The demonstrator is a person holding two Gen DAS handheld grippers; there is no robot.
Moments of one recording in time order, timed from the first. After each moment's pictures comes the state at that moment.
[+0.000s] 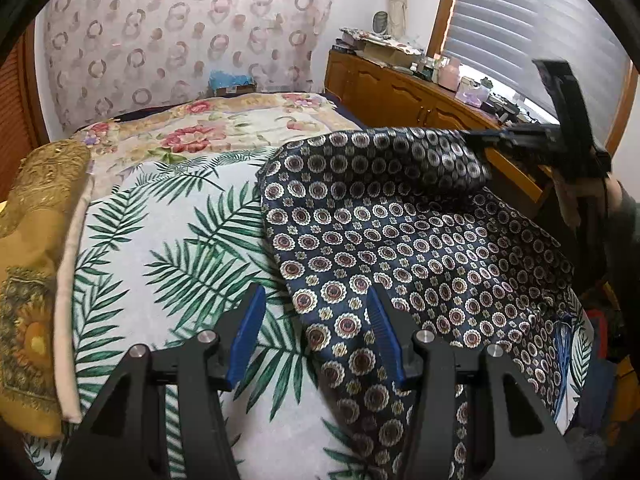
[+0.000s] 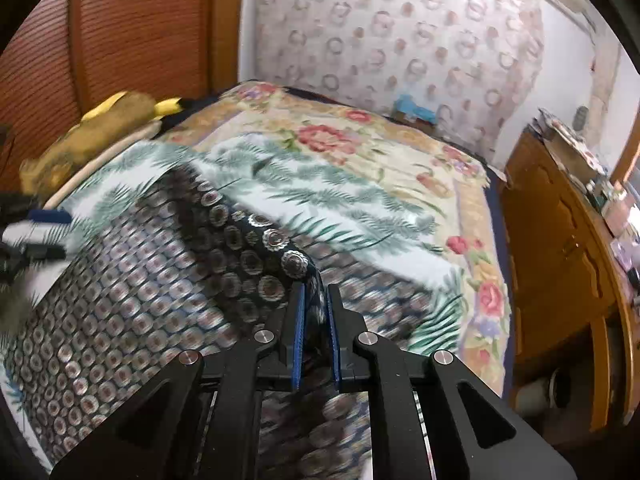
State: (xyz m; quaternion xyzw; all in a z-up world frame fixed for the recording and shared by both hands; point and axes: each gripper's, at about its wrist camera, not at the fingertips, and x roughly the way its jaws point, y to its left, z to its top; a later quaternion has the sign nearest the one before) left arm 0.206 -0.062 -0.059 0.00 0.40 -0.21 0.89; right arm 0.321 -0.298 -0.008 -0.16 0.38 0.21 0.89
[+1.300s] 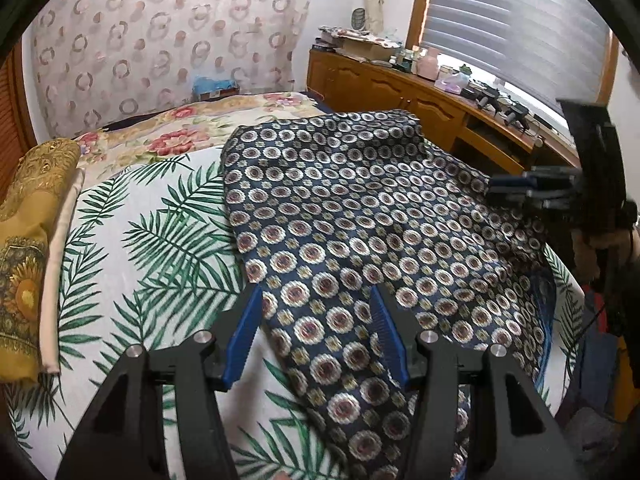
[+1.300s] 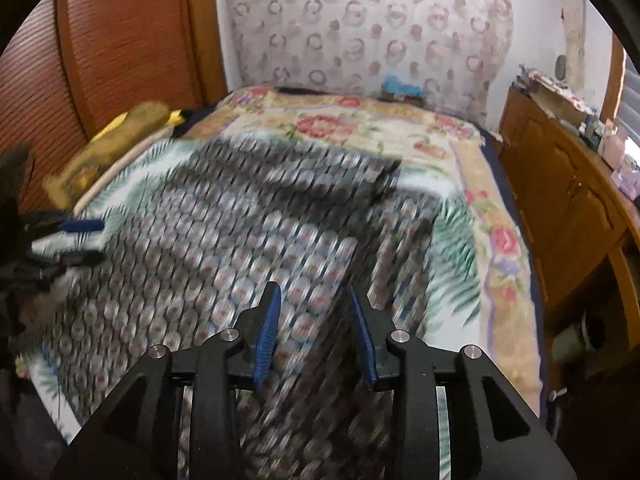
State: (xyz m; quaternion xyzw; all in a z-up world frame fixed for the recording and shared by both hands) left arm 0.151 -0.084 -0.059 0.02 0.39 -0.23 0.89; right arm 0.211 -0.320 -0.034 -0.09 0.40 0.21 0.89
